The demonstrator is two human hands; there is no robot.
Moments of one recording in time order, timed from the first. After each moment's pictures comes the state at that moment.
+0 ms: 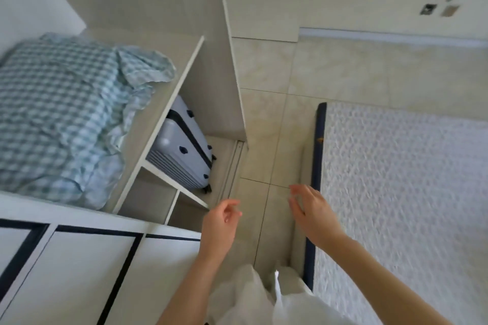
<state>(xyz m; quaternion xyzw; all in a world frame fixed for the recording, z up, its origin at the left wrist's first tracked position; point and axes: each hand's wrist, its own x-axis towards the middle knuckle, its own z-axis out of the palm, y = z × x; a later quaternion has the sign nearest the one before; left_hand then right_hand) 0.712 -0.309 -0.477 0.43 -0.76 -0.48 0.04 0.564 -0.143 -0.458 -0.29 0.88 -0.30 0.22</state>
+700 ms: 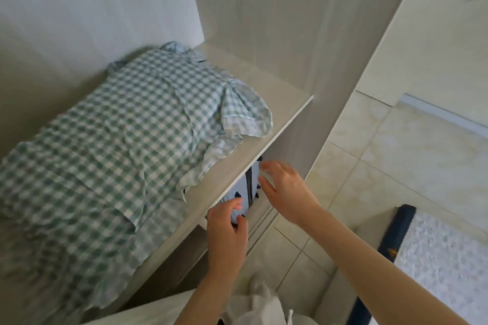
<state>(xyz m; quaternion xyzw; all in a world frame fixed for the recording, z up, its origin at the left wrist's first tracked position) 0.644 -0.478 -0.428 0.56 -0.69 -0.34 0.30 0.480 -0.482 -0.388 -0.58 0.75 -0.25 0.21</state>
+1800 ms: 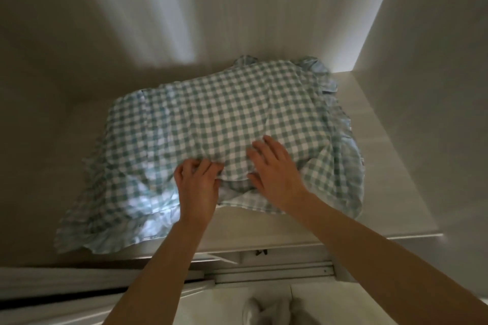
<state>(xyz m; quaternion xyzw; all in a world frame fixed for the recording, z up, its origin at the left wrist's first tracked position) 0.665 -0.640 -0.416 0.78 -0.59 0.09 0.19 0.497 -0.731 -0.406 -0.92 0.38 -0.08 0.06</state>
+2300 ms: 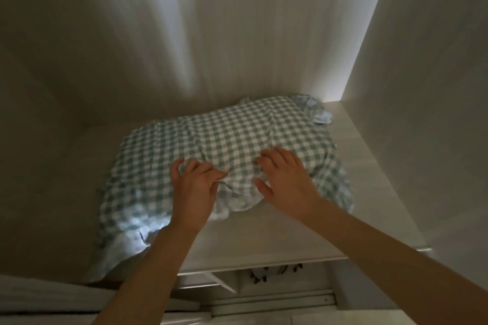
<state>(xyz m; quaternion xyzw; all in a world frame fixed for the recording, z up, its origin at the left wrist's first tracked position) 0.677 -0.639 -0.332 0.71 -0.65 0.10 0.25 0.485 -0.723 -0.330 -0.91 0.40 -0.10 0.08</state>
